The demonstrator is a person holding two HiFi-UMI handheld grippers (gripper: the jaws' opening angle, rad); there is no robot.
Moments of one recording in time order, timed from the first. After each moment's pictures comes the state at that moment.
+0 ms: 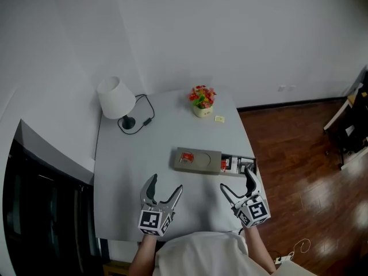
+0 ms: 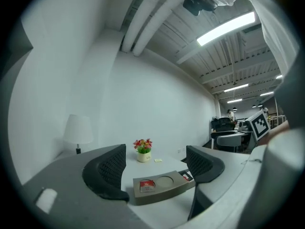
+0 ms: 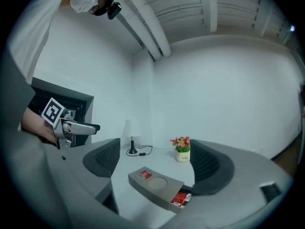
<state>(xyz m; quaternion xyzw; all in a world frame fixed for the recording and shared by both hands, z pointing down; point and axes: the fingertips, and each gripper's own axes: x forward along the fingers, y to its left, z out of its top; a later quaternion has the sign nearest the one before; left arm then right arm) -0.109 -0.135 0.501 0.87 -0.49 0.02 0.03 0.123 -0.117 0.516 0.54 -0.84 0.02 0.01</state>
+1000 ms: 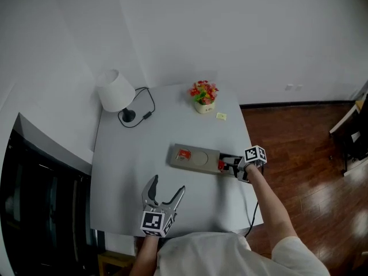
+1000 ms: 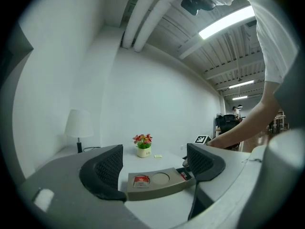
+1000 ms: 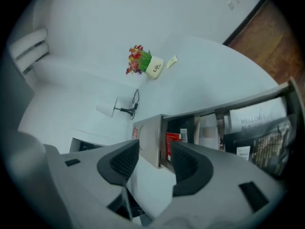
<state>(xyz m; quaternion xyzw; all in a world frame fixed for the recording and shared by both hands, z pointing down) -0.073 -0.128 0.521 0.86 -0.51 0.04 0.05 0.176 -0.251 0.744 0.31 -0.70 0.64 0.08</state>
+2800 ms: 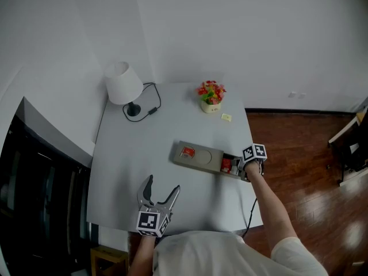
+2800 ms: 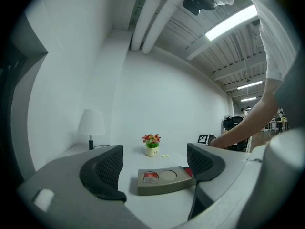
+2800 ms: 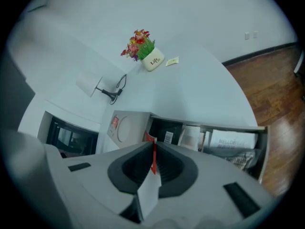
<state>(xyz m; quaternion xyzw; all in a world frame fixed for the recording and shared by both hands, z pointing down) -0.112 -0.115 0.523 0.83 -0.55 0.03 0.06 0.194 -0.250 0.756 0.38 -0.68 0.57 0.26</state>
